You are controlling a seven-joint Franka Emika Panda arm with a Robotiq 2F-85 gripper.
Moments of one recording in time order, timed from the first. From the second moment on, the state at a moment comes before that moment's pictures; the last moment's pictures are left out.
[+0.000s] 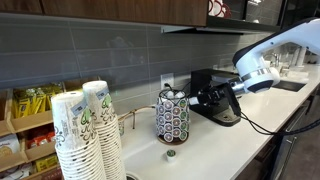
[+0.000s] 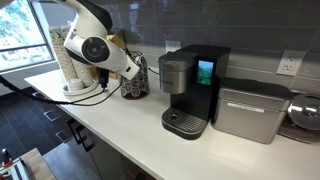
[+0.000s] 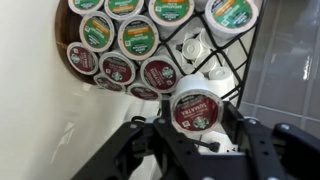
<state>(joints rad) -0.12 -0.19 -0.07 -2.39 1.59 2.47 -0.55</state>
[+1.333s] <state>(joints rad) -0.11 -0.25 -0.03 -2.49 0.60 2.49 -0.04</state>
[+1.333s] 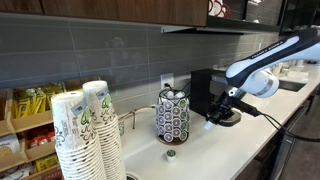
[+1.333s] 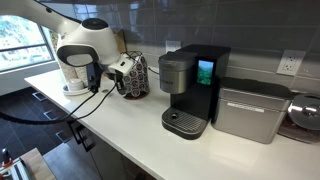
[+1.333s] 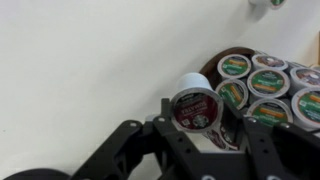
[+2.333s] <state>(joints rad) -0.08 -0.21 0.03 -2.54 0.10 2.49 0.20</state>
